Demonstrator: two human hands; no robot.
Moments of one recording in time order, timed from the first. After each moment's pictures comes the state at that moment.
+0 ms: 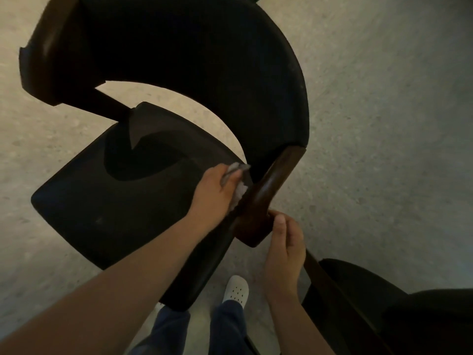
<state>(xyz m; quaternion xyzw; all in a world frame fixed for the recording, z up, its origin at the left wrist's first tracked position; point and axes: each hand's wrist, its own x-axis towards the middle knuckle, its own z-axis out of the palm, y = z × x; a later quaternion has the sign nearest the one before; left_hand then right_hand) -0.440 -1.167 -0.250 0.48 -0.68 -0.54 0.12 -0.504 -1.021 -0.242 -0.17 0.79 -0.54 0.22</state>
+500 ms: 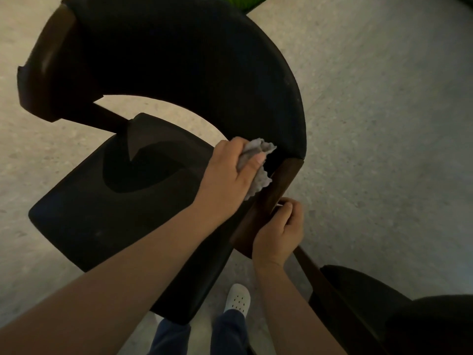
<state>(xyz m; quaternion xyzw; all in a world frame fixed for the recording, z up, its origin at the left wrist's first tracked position) -0.464 -1.190 -0.202 0.39 -0.74 -0.49 0.25 -0.512 -1.080 -0.250 -0.10 0.82 -0.56 0.09</state>
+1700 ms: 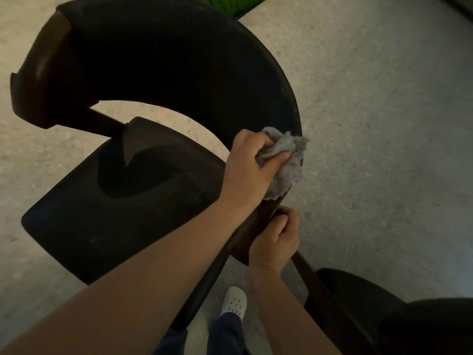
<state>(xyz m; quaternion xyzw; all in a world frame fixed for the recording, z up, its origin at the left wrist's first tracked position) -0.510 -1.191 -0.191 0.39 -0.72 -0.47 0.33 -0.513 -1.081 -0.251 -0.10 0.85 -0.52 0.07</state>
